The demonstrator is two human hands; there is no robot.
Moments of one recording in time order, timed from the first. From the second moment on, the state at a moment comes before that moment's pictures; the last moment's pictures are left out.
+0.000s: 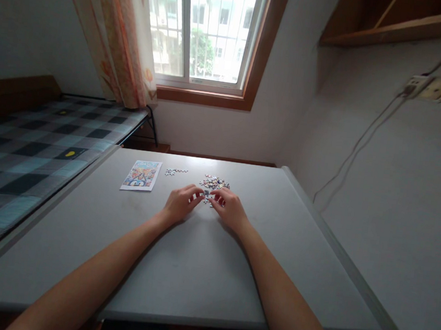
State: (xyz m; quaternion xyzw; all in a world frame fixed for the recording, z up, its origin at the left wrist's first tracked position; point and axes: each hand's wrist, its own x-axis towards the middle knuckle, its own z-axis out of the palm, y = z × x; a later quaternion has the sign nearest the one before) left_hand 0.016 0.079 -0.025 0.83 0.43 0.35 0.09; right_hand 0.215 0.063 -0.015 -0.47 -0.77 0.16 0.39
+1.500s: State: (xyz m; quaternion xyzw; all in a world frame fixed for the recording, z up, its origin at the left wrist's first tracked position) left_hand 0.027 0.060 -0.011 0.76 0.63 0.12 -0.09; right_hand 0.213 0.059 -0.008 -0.47 -0.78 0.15 0.39
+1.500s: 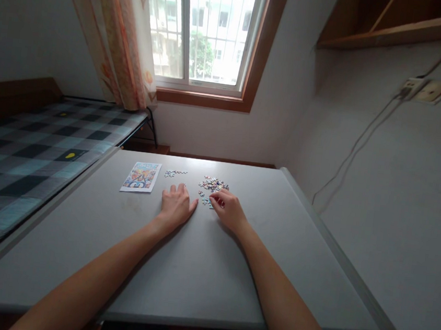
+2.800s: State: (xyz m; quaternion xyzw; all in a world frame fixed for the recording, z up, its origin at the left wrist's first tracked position) left_hand 0.006 0.098 -0.034 0.69 0.72 0.07 0.00; right_hand 0.213 0.062 -0.014 -0.46 -0.78 0.15 0.38
